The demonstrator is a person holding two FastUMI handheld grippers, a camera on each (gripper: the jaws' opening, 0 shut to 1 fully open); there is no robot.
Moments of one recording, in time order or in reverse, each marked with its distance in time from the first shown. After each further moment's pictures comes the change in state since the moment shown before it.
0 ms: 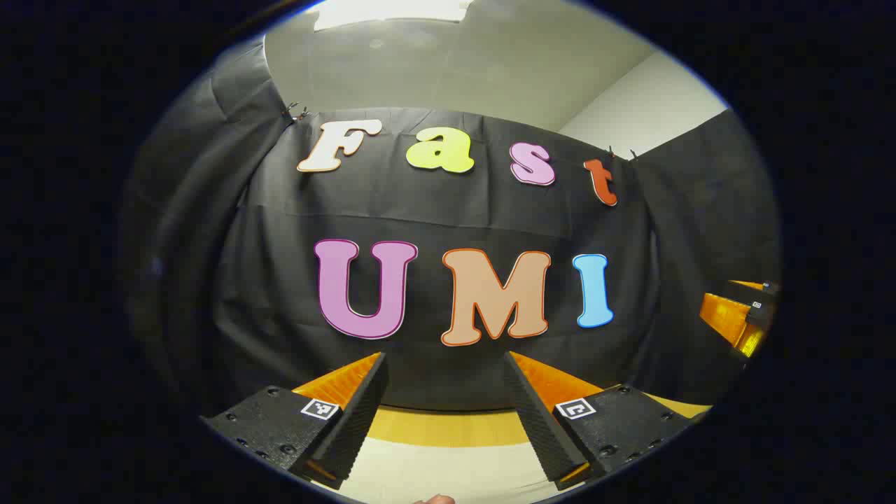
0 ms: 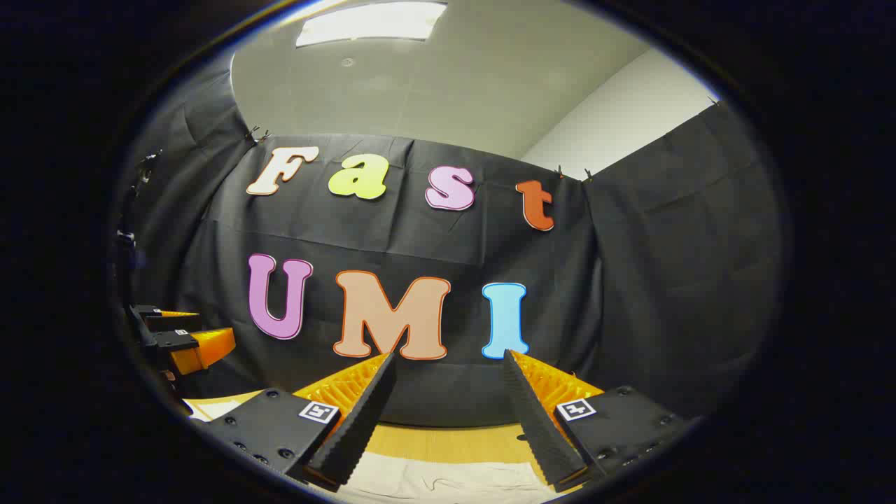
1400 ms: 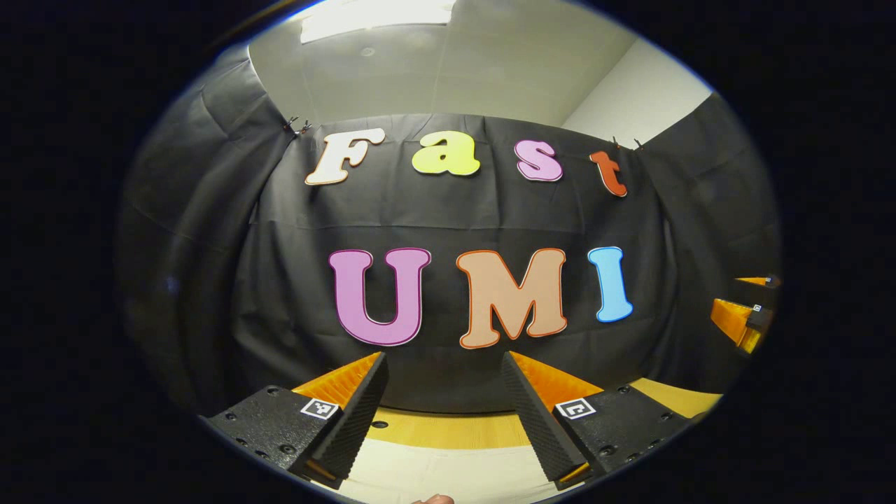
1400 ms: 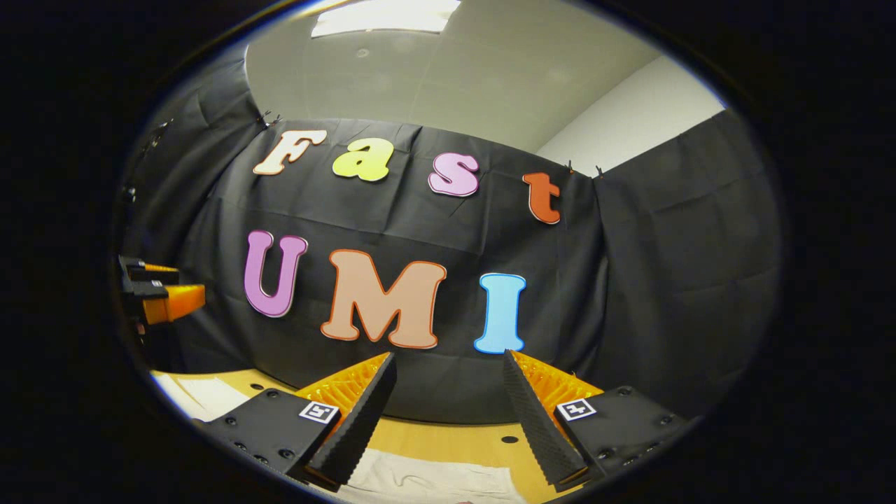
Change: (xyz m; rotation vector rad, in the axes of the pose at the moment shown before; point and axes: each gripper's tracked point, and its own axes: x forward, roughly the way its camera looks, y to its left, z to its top) left arm -0.005 0.011 -0.001 0.083 -0.011 0.080; right arm 0.019 -0.044 -0.039 -0.117 0.036 0.039
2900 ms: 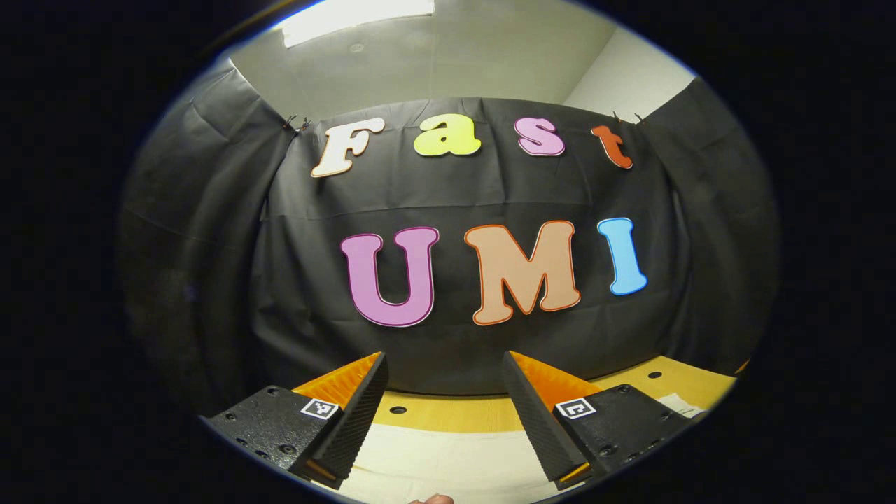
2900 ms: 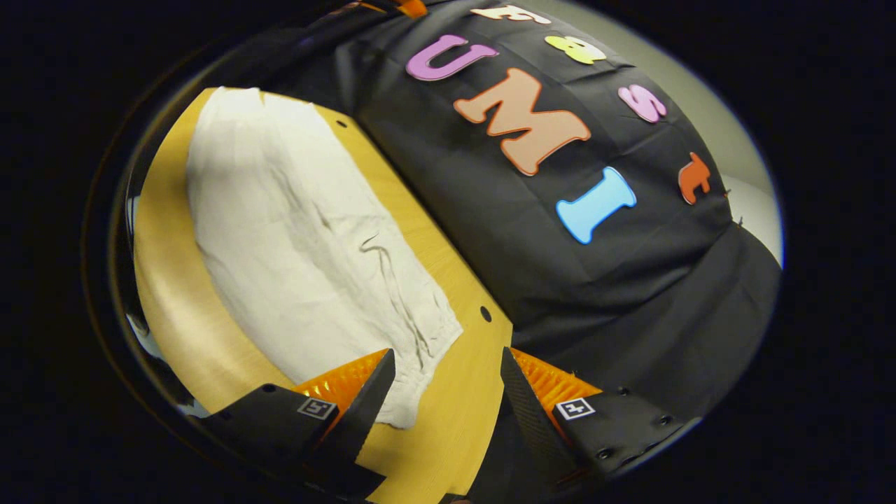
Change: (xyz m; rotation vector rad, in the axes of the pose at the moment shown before) left arm -0.011 -0.001 -0.032 0.062 0.083 0.064; right arm -0.137 -0.070 -0.296 -0.798 0.537 0.413
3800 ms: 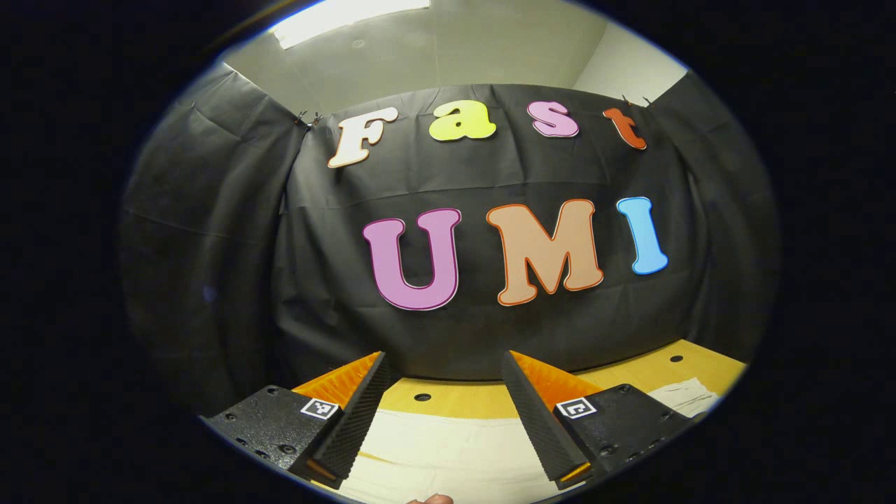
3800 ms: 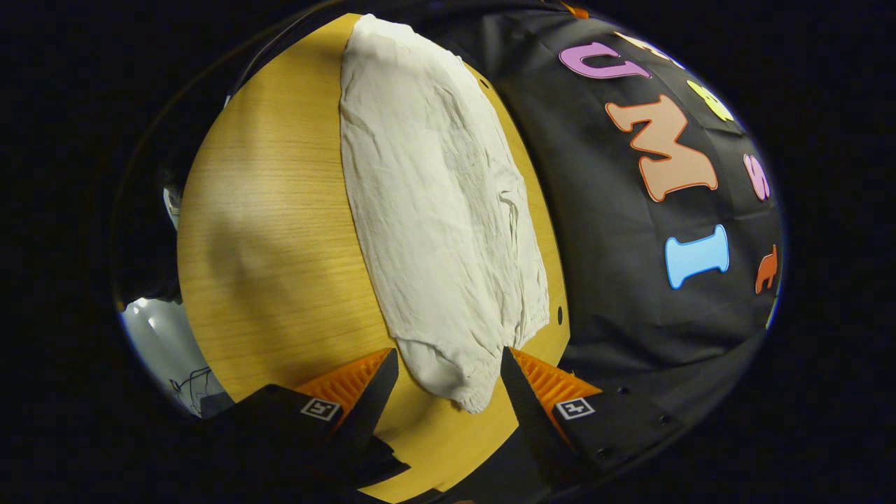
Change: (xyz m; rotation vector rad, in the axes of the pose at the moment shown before) left arm -0.011 0.029 -0.024 0.039 0.058 0.087; right arm 0.026 0.091 -0.057 -0.371 0.079 0.266
